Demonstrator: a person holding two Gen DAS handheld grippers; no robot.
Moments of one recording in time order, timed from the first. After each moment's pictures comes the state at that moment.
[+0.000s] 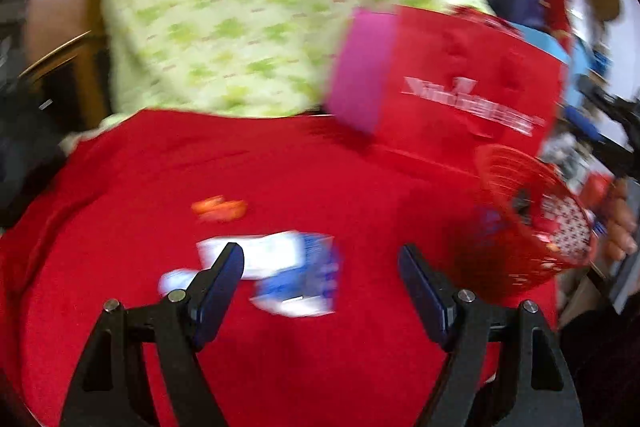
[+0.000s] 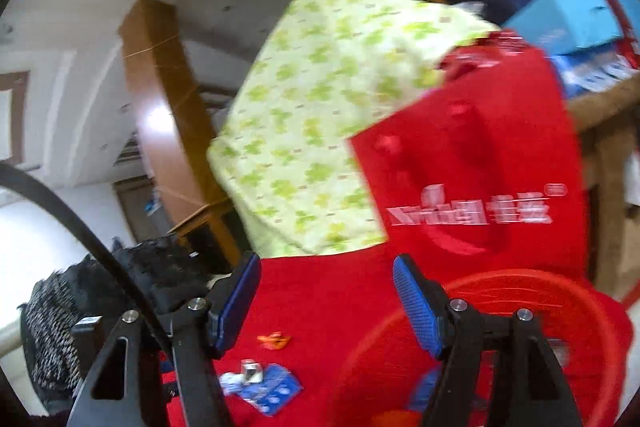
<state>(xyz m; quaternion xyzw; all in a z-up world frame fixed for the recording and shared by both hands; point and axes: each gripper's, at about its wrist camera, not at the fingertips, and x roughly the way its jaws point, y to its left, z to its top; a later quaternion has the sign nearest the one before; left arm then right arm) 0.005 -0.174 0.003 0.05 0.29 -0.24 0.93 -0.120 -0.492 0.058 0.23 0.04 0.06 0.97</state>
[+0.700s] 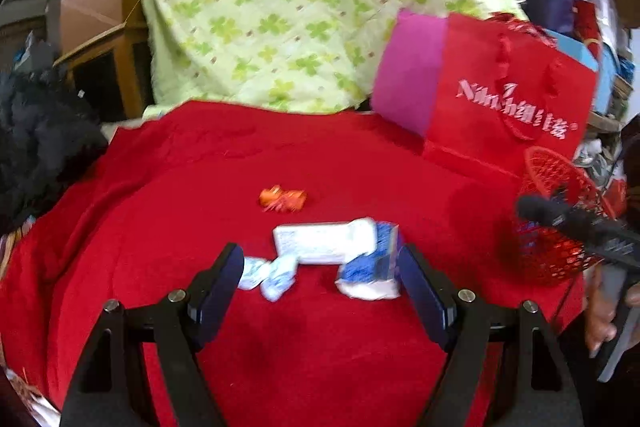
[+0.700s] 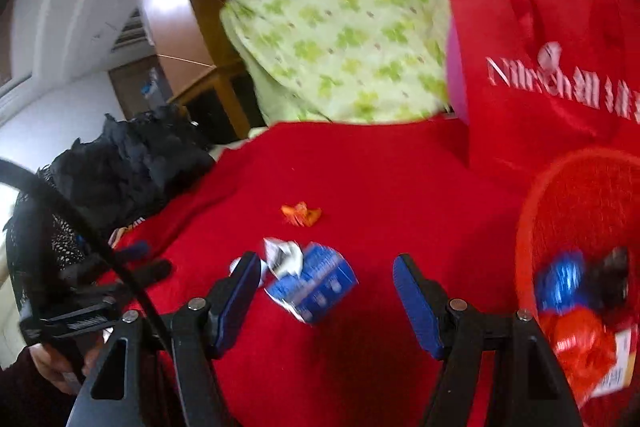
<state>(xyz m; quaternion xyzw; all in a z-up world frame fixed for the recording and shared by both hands) 0.002 -0.136 0.010 0.07 0.28 -0.21 0.93 -0.038 -0.359 -0.009 0.17 0.26 0.08 0.95</state>
